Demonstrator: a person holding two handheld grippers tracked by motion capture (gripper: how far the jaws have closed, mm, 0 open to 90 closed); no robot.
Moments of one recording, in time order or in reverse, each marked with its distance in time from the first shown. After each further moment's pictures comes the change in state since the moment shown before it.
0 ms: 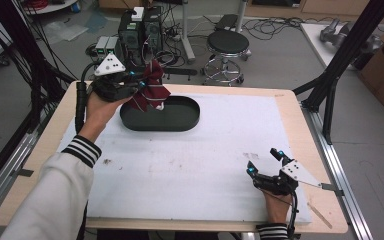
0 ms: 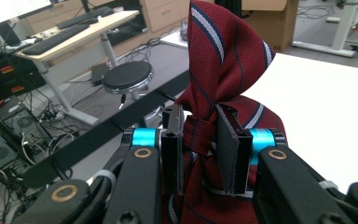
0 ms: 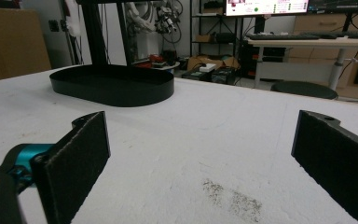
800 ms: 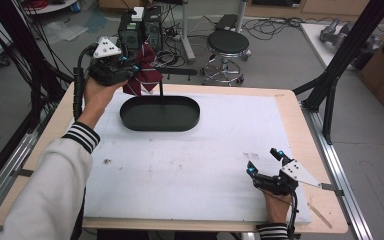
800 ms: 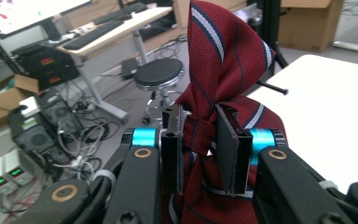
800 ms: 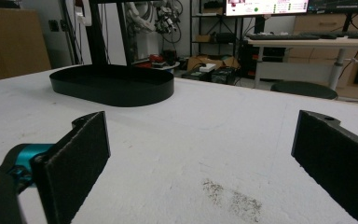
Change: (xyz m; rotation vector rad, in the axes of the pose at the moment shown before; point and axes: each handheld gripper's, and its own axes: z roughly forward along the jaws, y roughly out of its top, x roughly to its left) left arm 0.032 0.015 0.009 0.022 0.121 -0.010; right arm 0.000 0.000 0.000 -0.001 -0.001 -0.001
